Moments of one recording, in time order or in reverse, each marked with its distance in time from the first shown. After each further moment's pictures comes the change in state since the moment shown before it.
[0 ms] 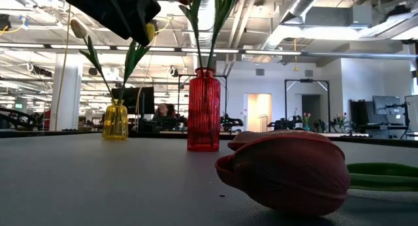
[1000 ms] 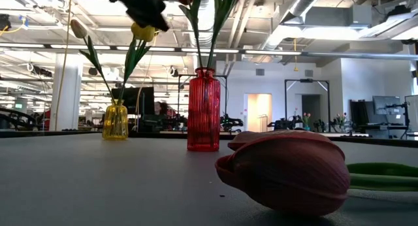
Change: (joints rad) left arm 0.033 0.001 0.019 0.120 -0.006 -0.174; right arm -0.306 -0.582 -0.272 0.608 0.151 -0.440
